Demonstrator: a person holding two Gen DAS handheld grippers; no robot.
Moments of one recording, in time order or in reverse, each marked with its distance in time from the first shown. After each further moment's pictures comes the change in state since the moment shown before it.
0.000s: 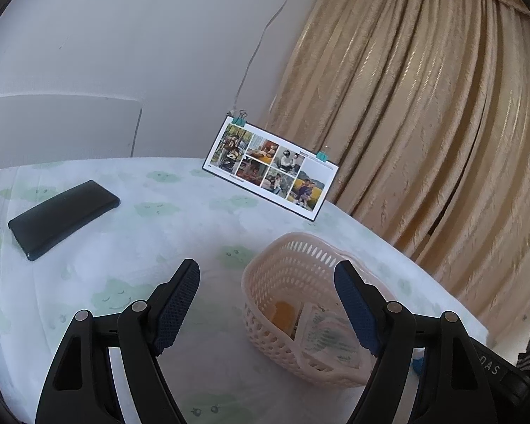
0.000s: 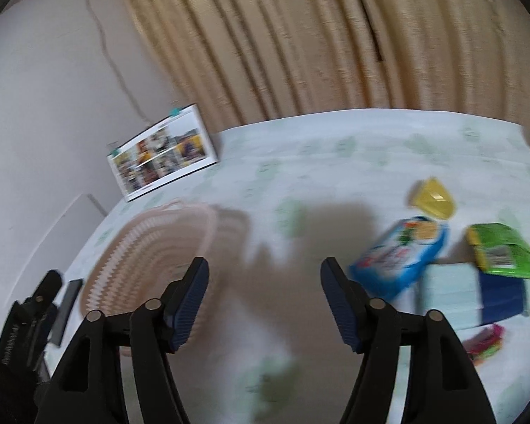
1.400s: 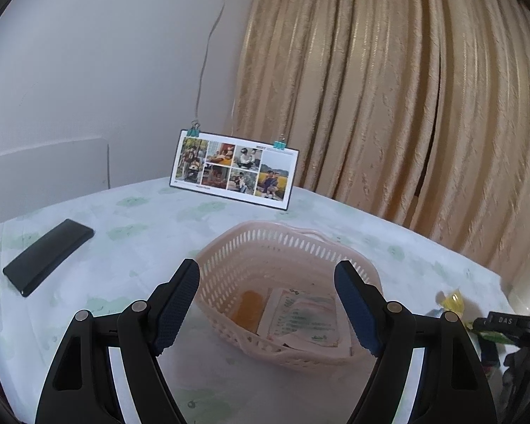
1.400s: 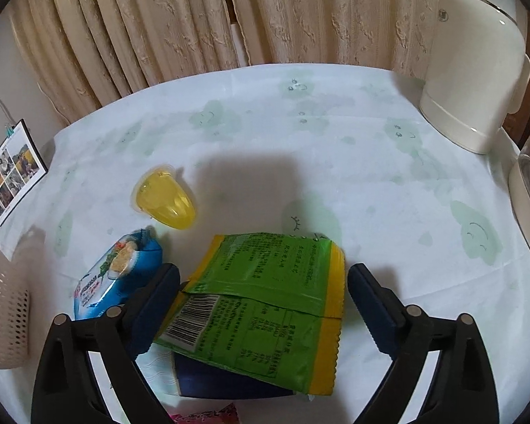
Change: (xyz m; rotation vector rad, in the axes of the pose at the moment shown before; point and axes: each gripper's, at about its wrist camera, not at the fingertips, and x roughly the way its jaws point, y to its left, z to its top) left arm -0.003 -0.053 -0.021 0.246 -0.011 -0.037; right arm 0.007 -0.173 0.024 0.149 0.181 -0.425
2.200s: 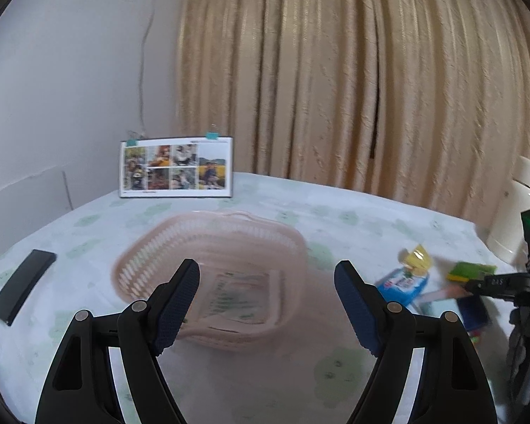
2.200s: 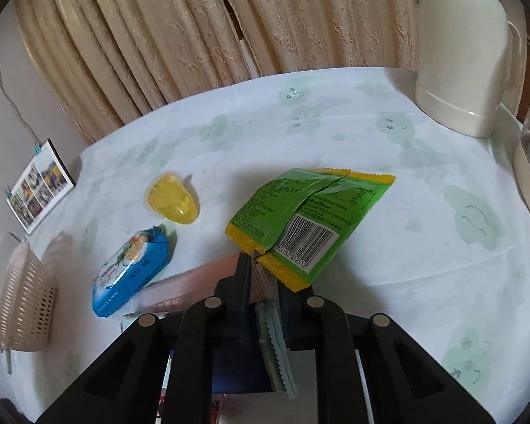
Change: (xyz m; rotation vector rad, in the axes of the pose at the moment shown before) left arm -0.009 -0.070 -0.009 0.197 0.067 -0.148; right arm -0.017 -0.036 -0.012 0.059 -0.064 0.152
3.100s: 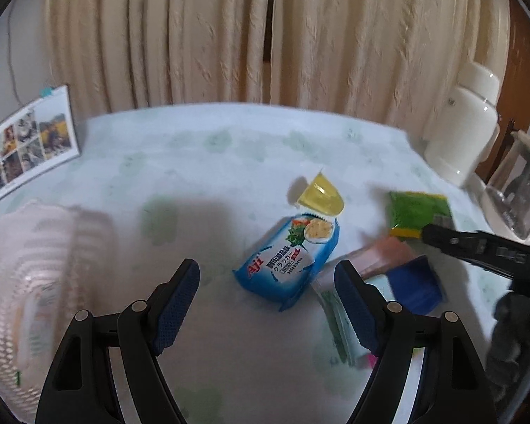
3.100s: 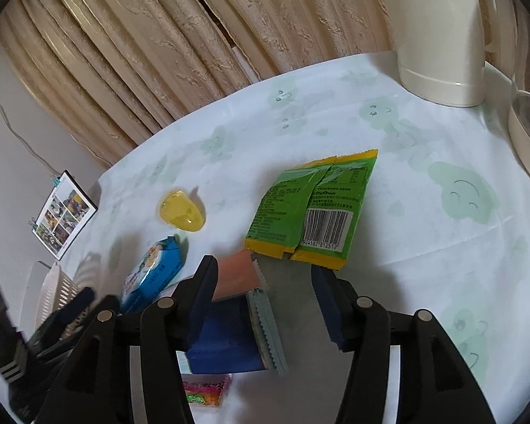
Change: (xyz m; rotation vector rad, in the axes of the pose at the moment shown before) left arm 0.124 -0.126 0.000 0.191 0.412 -0.316; right arm -0.014 -0.022 -0.002 0.115 0.005 0.112
